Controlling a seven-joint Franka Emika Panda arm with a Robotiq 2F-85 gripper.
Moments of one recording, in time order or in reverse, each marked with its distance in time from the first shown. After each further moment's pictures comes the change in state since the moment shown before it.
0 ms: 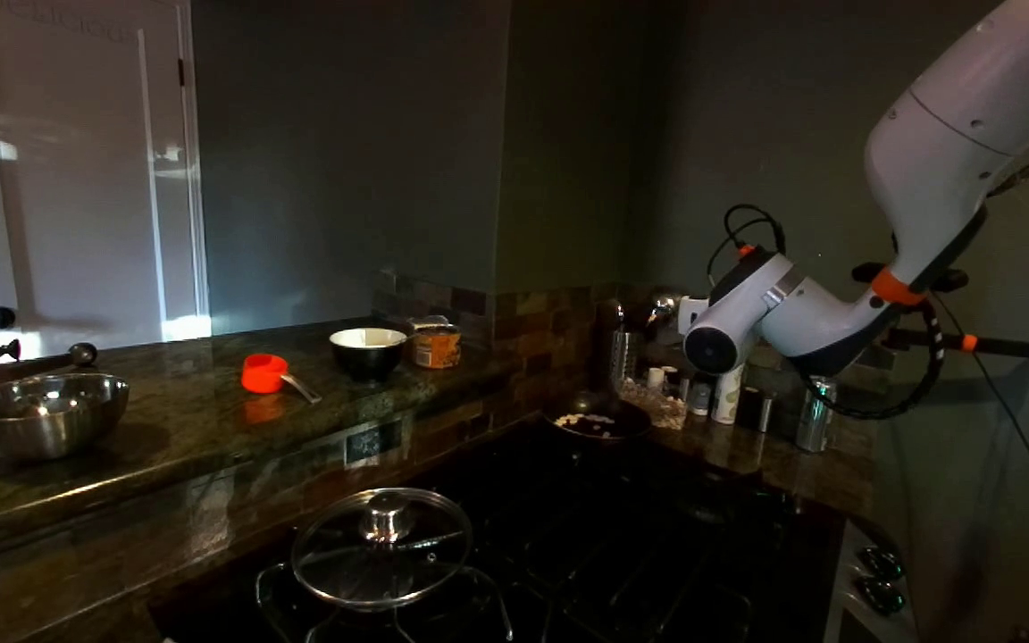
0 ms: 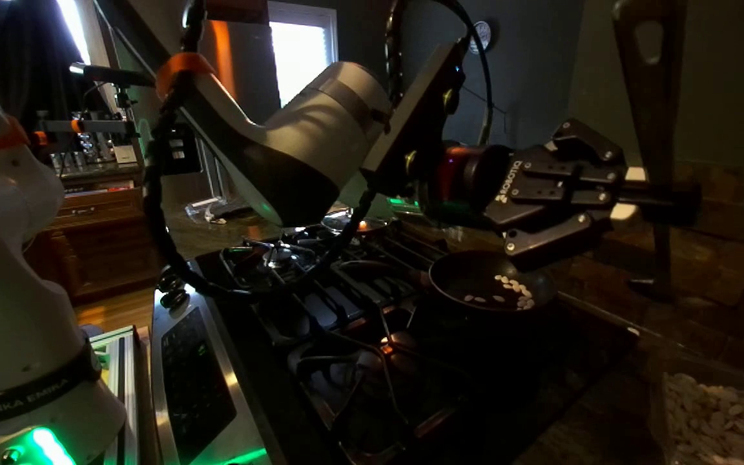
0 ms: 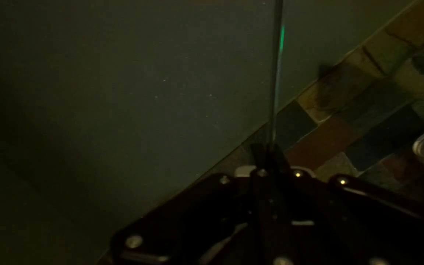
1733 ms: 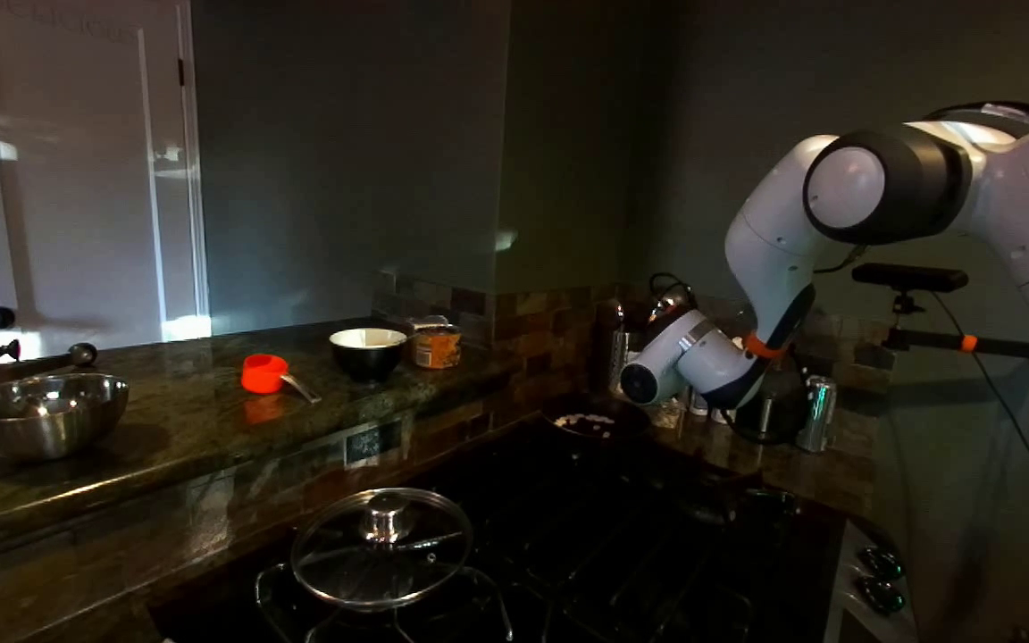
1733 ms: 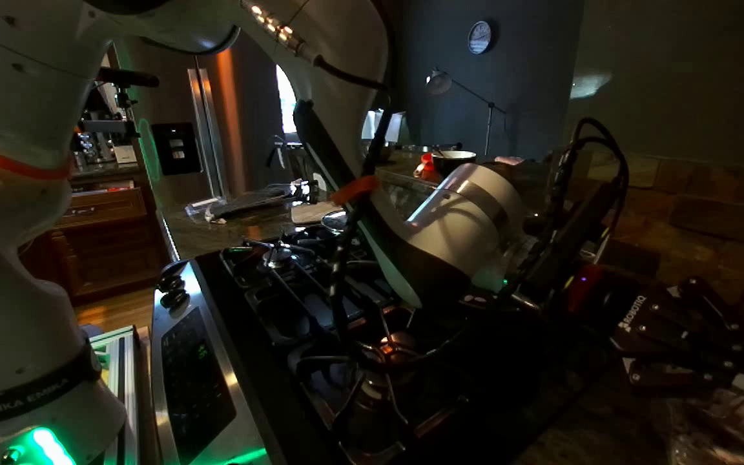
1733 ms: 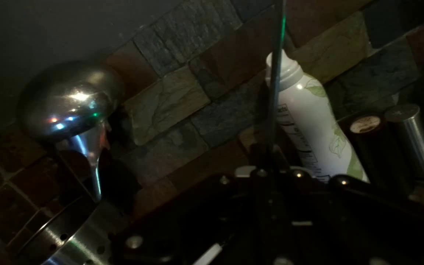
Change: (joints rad) arm -0.086 0.568 0.042 0.522 0.175 0.168 -0.167
